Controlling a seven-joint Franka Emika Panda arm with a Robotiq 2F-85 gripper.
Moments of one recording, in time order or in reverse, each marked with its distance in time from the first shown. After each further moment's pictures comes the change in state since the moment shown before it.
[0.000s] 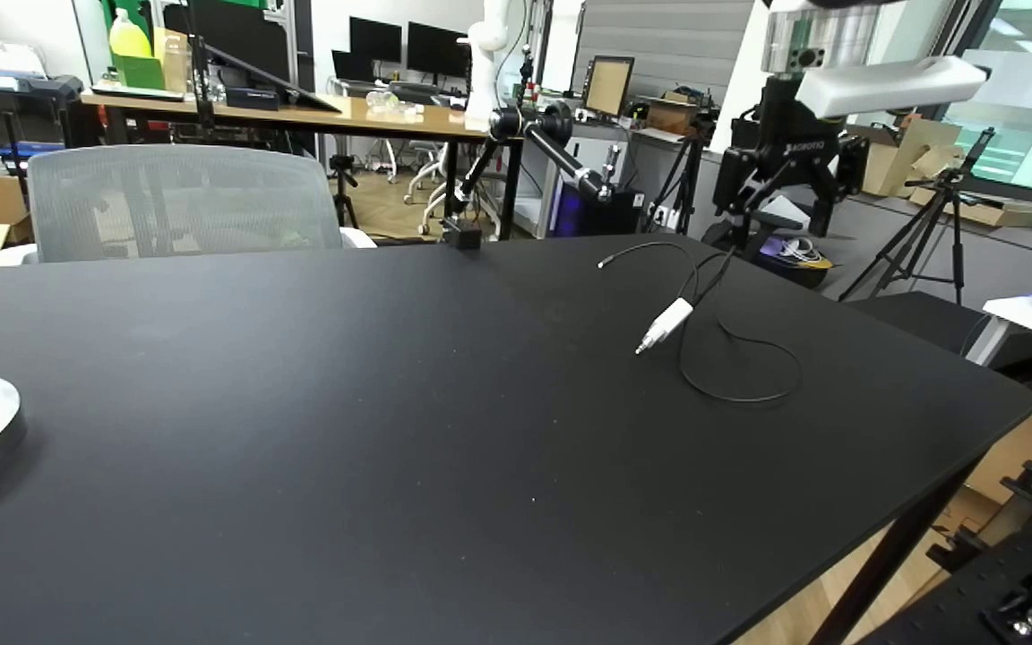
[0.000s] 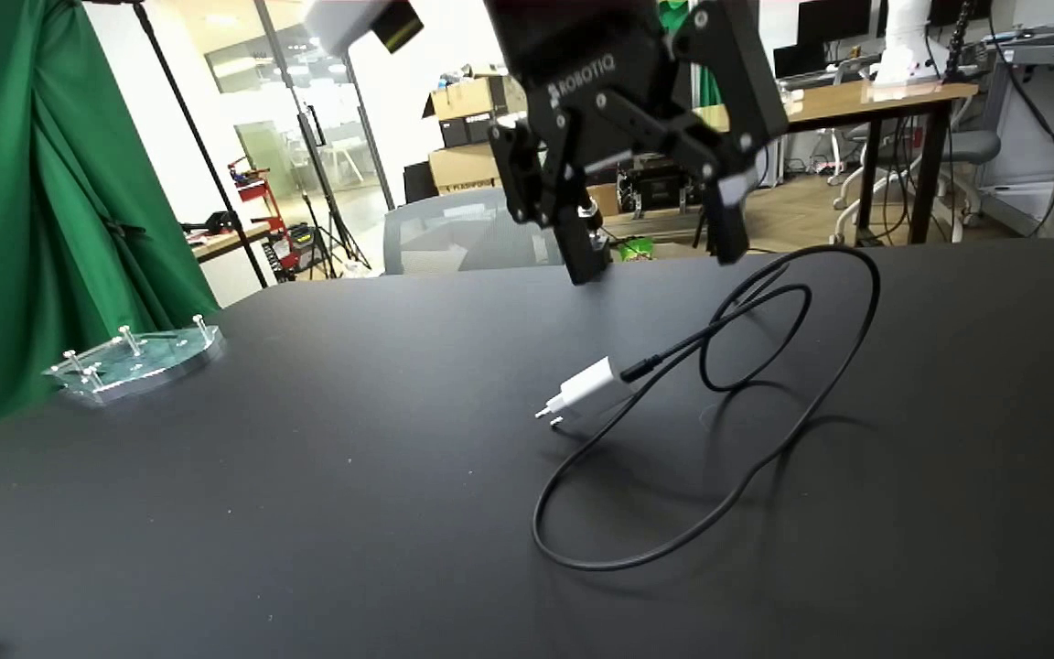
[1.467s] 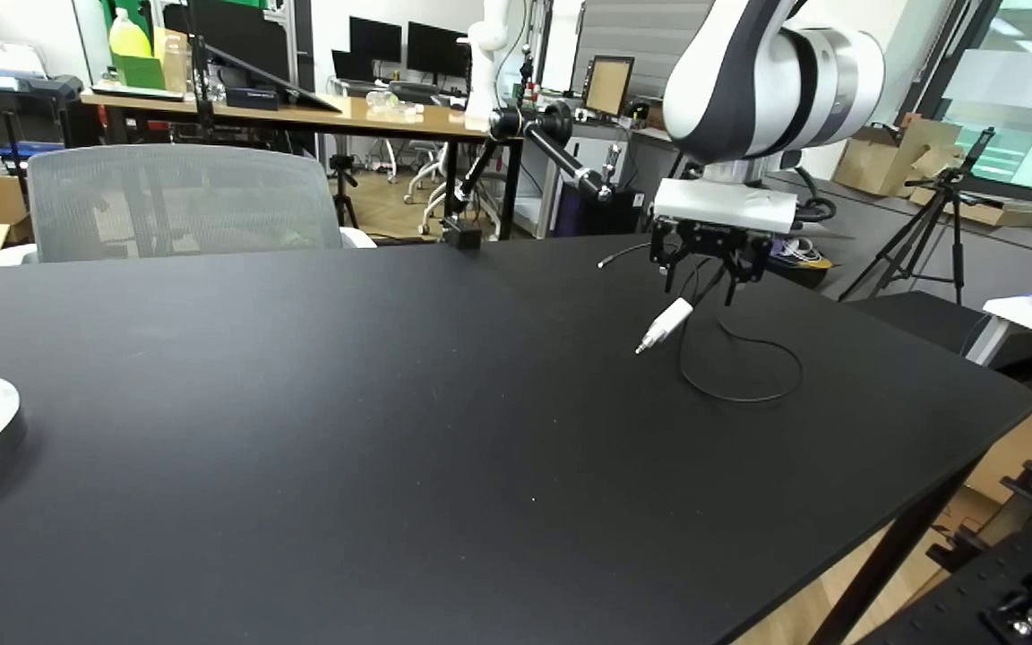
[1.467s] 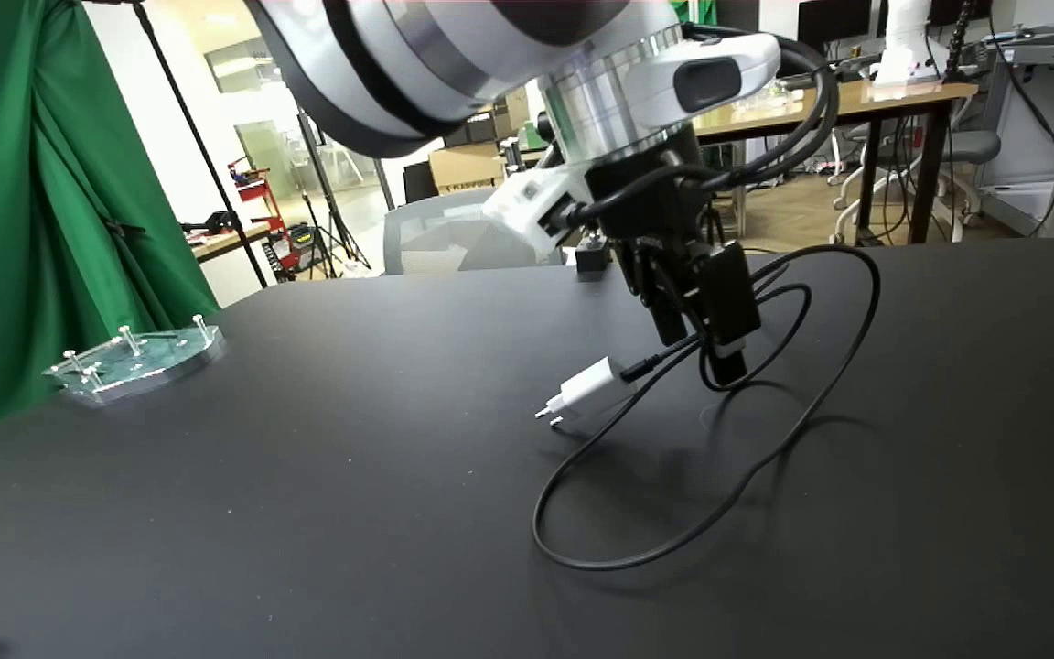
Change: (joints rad) arm 0.292 0.431 -0.252 0.213 0.320 0.311 0.434
